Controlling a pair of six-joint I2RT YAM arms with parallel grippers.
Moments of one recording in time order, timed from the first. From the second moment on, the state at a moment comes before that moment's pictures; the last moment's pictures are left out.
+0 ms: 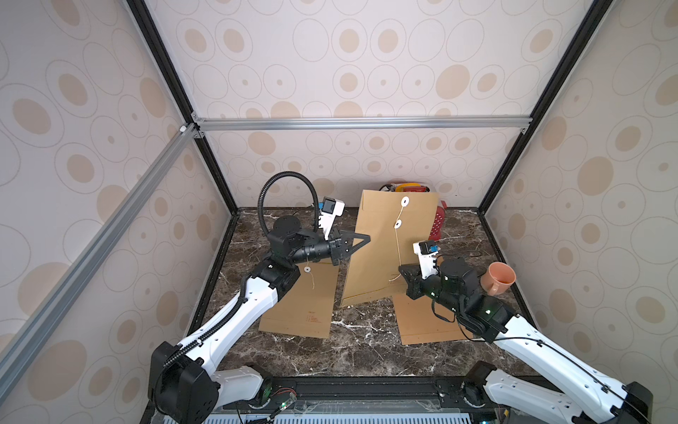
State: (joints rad) left arm -0.50 1.25 1.07 0.25 0.87 -0.57; right arm 0.75 0.91 0.77 -0.24 0.03 0.28
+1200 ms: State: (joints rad) left arm -0.50 1.25 1.07 0.21 0.88 -0.55; right arm 0.36 1.03 1.20 -0.57 -0.18 0.10
